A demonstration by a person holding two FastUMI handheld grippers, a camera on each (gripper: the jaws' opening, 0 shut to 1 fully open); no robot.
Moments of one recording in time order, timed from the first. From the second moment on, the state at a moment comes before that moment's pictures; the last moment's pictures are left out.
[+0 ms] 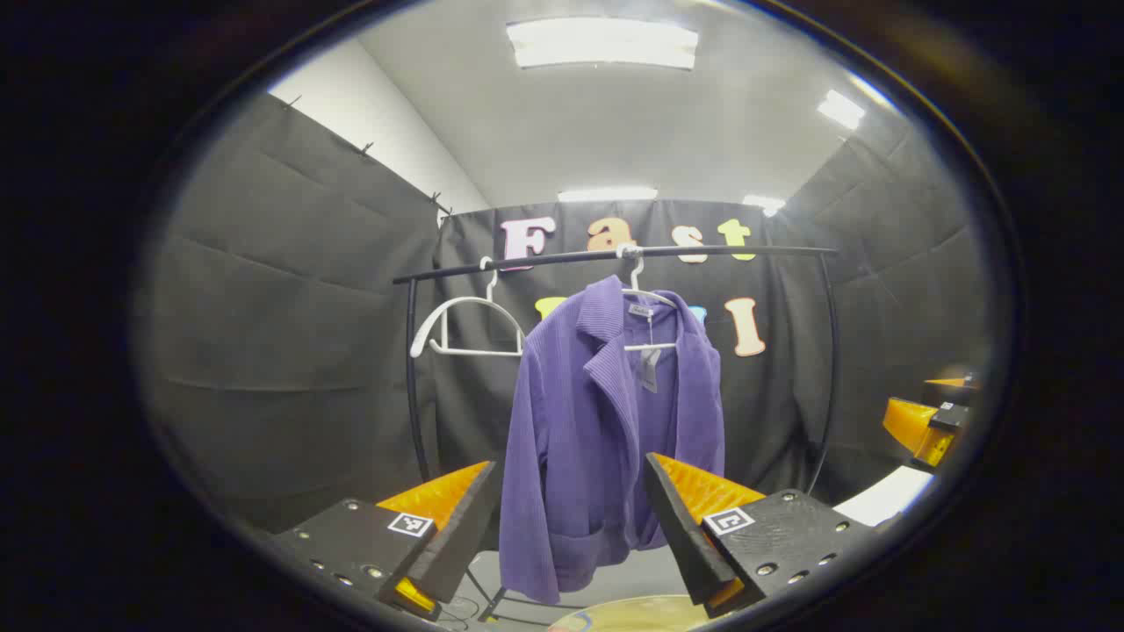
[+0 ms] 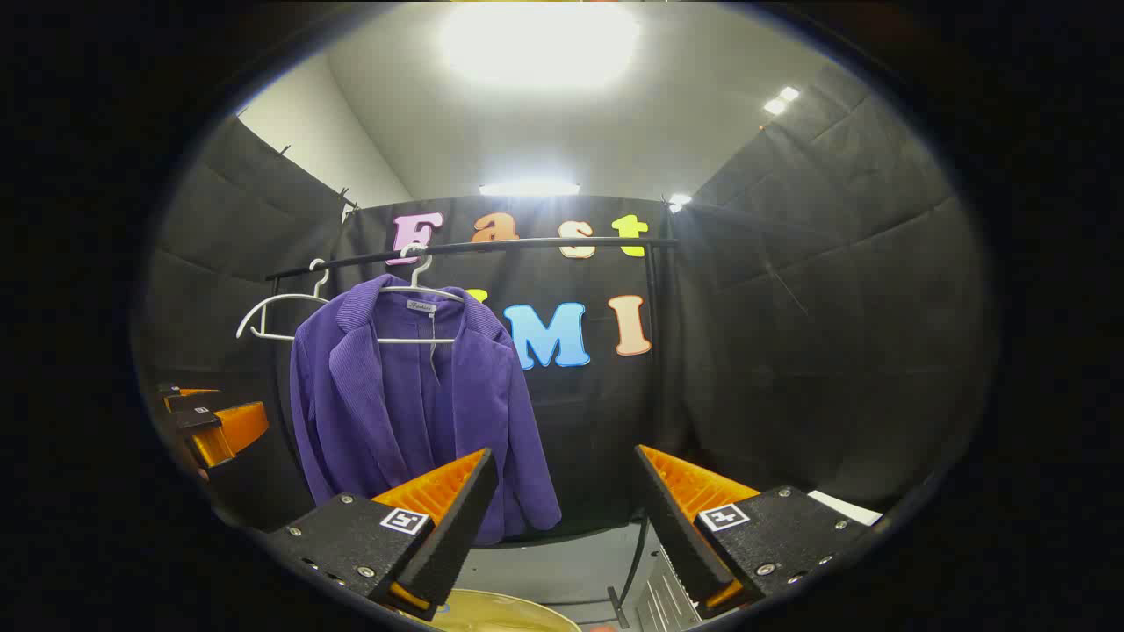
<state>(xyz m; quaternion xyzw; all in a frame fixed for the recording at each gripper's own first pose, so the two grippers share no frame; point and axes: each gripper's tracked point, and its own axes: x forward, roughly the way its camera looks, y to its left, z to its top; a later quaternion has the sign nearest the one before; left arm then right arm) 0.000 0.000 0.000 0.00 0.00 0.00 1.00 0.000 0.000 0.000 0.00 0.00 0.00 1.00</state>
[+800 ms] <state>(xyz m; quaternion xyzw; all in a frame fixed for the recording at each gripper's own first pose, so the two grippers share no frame) 0.012 -0.006 0.009 0.01 -0.01 0.00 1.00 0.013 -0.008 0.000 0.01 0.01 -0.01 1.00</state>
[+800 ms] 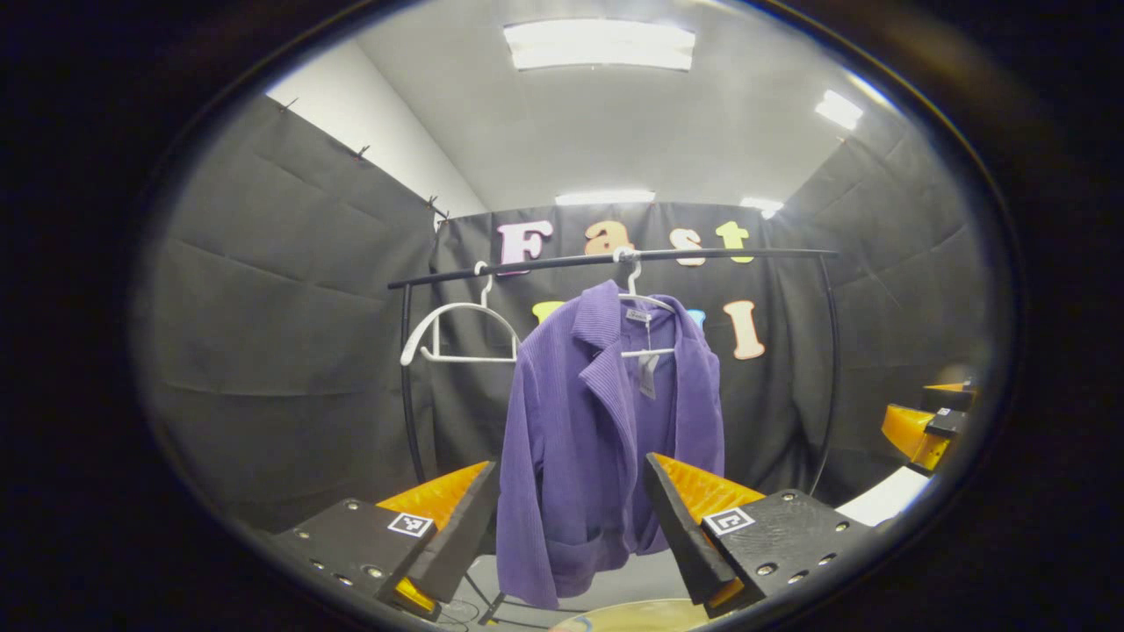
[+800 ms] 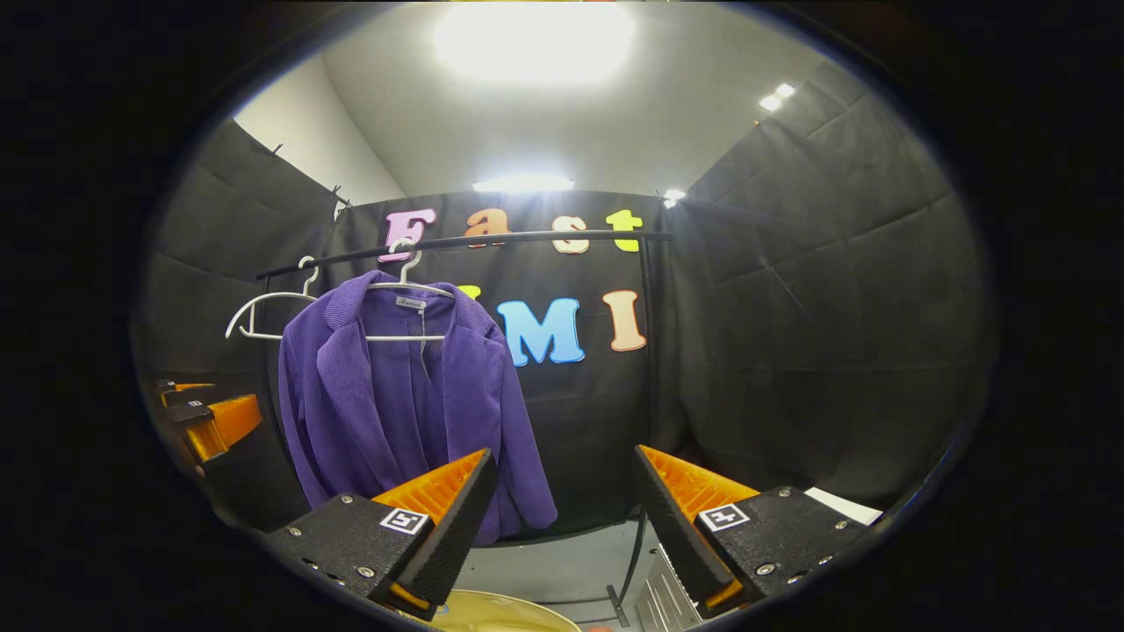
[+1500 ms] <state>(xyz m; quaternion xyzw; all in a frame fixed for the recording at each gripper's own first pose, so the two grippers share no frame) 0.061 -0.009 0.050 -0.01 -0.03 0.05 1.00 0.107 0.011 0.050 0.02 -0.04 0.06 1.00</state>
